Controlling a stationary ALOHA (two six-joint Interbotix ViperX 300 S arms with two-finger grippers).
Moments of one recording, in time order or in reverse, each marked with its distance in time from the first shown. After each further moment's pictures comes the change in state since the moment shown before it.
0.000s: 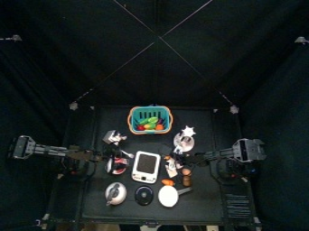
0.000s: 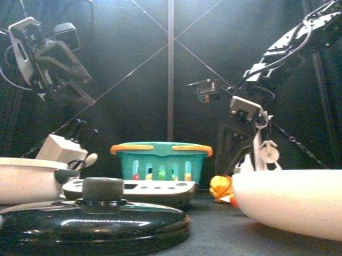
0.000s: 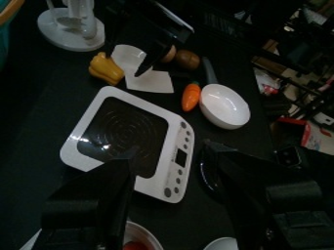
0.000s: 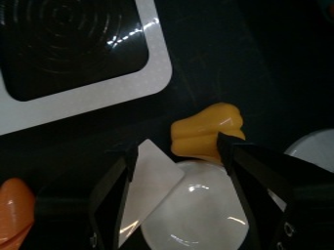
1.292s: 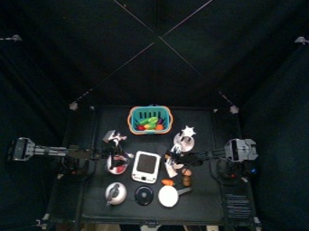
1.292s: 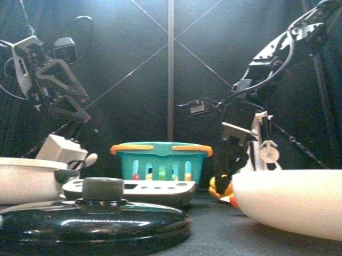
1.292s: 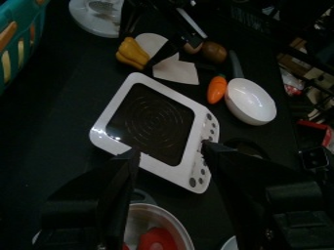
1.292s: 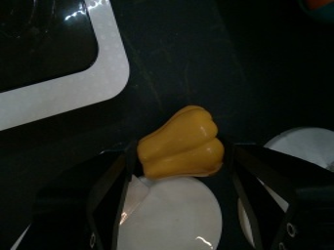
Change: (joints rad) left arm 0.071 0.000 0.043 0.008 -0.006 0.002; right arm -0.029 0.110 -0.067 -0.052 0.124 -0.003
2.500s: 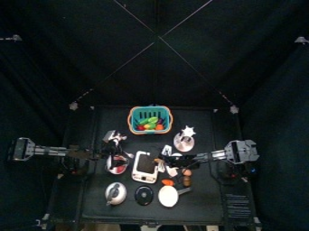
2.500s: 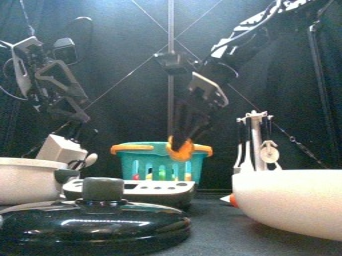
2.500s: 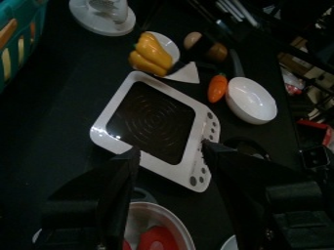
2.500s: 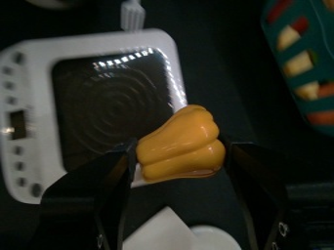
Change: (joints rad) left arm 0.000 0.000 0.005 -0.002 0.000 -0.002; right arm 0.118 -0.009 -0.195 -0.063 -0.043 -0.018
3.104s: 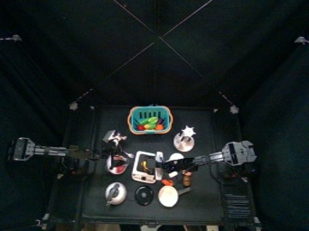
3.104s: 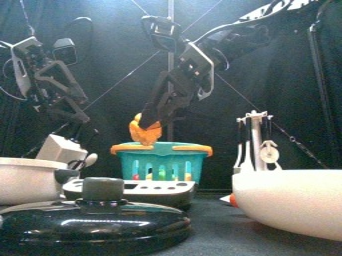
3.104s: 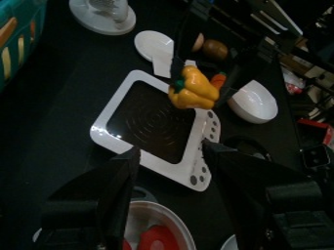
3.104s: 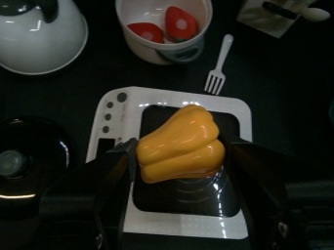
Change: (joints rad) left arm 0.000 0.000 0.002 0.000 0.002 0.000; right arm -0.005 0.037 -0.018 -0.124 -0.262 0.006
